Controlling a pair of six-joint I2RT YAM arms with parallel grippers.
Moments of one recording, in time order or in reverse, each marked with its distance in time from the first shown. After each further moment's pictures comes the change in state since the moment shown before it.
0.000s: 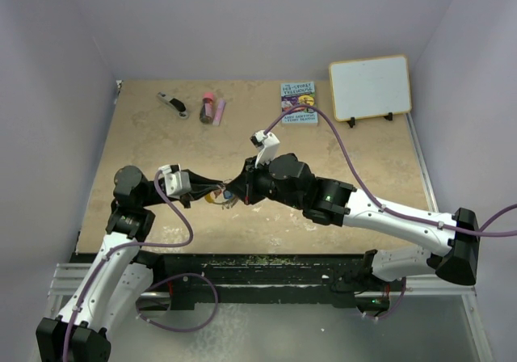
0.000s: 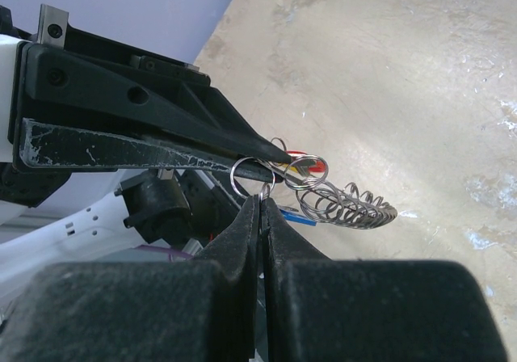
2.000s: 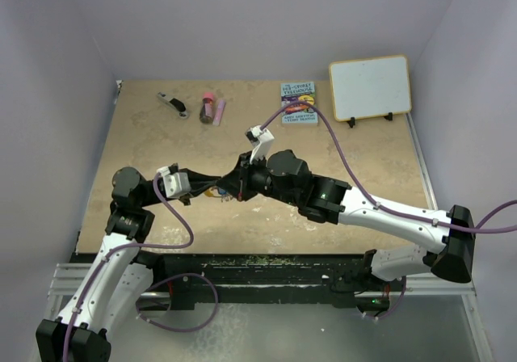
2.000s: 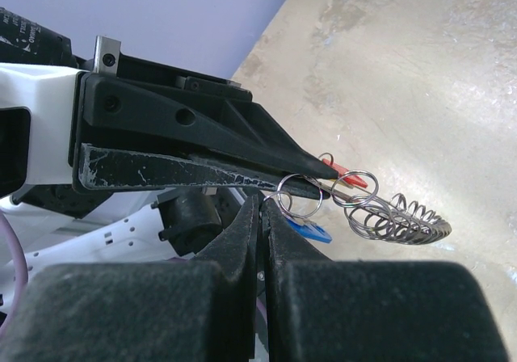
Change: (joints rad) left arm 0.000 -0.009 0.001 0.030 -0.041 0.037; right arm 0.000 0.037 0.028 0.091 -0.049 0.011
